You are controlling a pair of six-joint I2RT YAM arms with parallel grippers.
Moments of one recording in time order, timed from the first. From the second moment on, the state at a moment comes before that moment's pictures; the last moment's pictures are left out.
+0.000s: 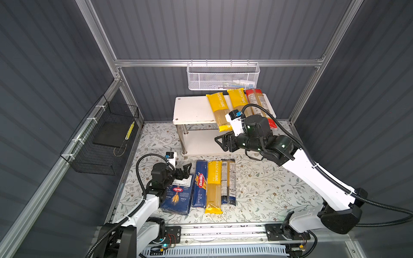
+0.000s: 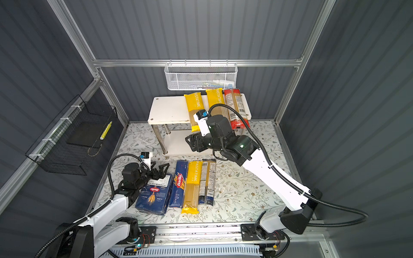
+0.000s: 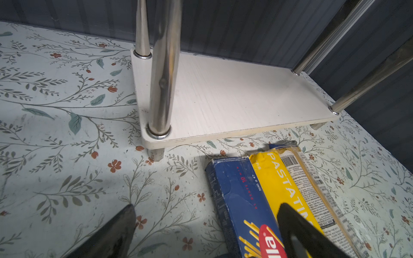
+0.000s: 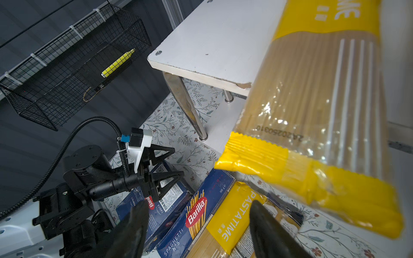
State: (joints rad) left arm -0.18 1.04 0.31 0.33 0.33 -0.20; right arm 0.81 1.44 1.66 -0.68 -0.06 0.30
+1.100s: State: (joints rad) left arm -0.18 1.04 0.31 0.33 0.32 -0.20; right arm 0.85 1.51 1.74 -0.80 -0.12 0.24
